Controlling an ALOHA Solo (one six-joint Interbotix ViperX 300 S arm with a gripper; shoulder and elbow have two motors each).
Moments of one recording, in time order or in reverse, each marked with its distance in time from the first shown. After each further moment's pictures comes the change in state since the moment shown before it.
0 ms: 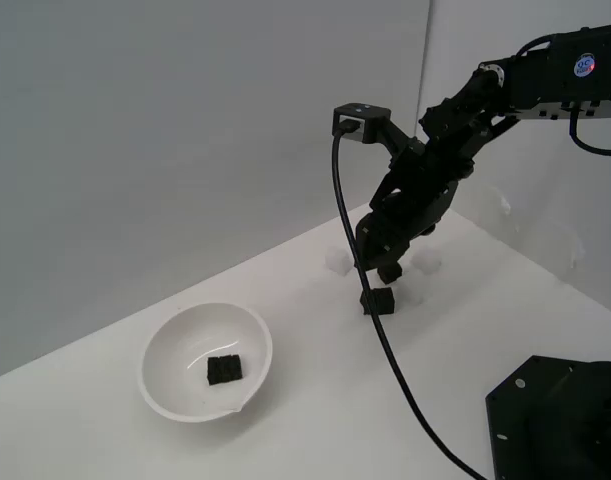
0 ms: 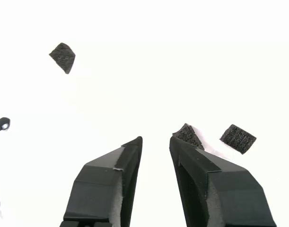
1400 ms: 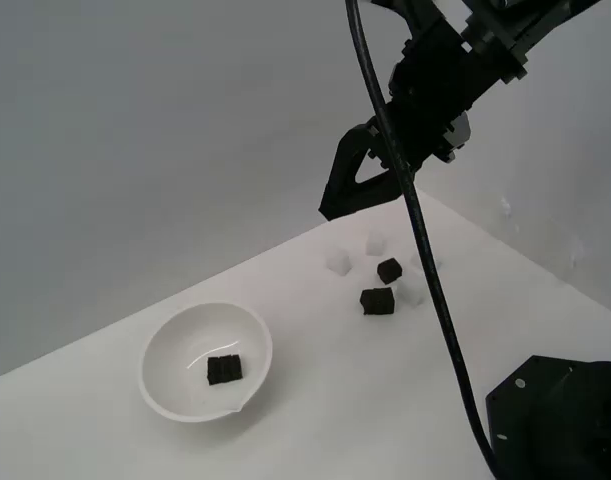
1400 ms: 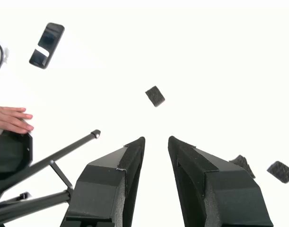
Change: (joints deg) arm -8.0 12.9 12.9 -11.7 -11.6 -5.7 12.6 -8.9
